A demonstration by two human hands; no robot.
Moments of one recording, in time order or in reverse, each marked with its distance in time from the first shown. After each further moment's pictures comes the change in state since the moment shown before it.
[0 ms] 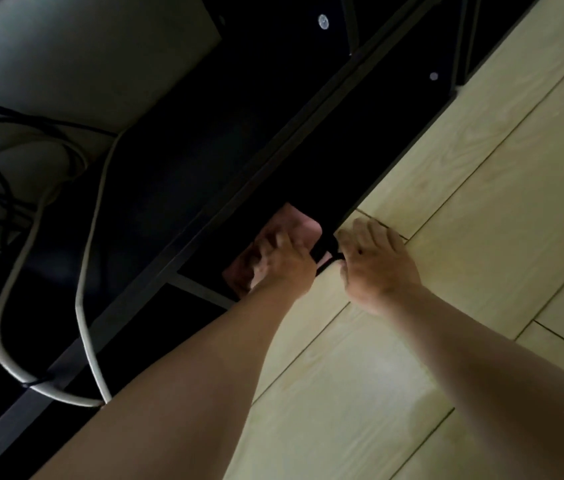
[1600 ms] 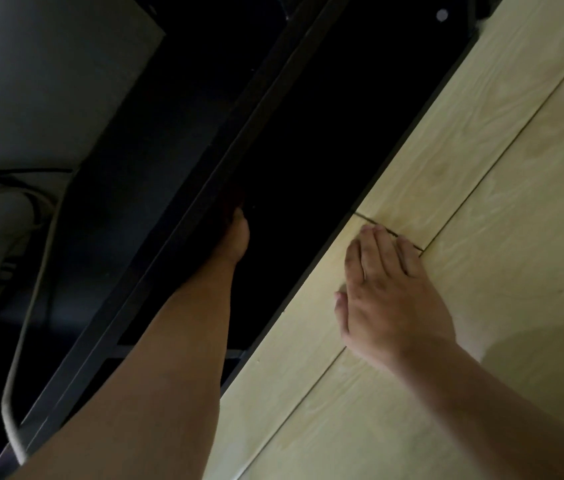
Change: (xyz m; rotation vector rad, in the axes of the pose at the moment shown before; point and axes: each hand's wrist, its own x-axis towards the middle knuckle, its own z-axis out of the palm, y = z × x) left_hand 0.172 -0.043 -0.024 -0.531 0.151 -0.161; right_hand -0.007 0.007 0.018 0.059 0.201 -0.013
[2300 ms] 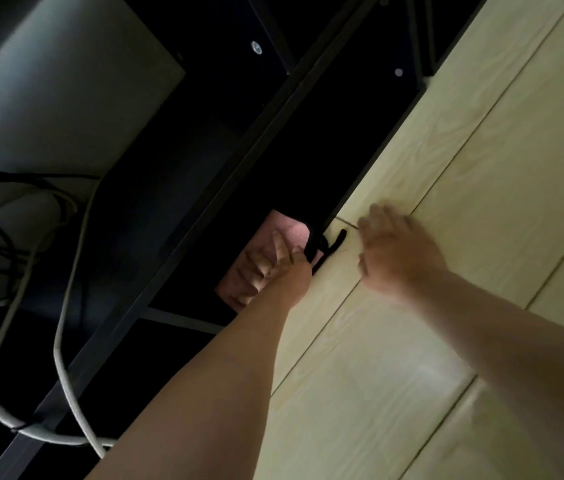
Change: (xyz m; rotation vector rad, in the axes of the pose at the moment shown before) left_hand -0.160 0.014 0.056 0.450 -0.091 -0.049; right_hand 0.010 0.050 -0.044 -0.067 -0.171 0.025
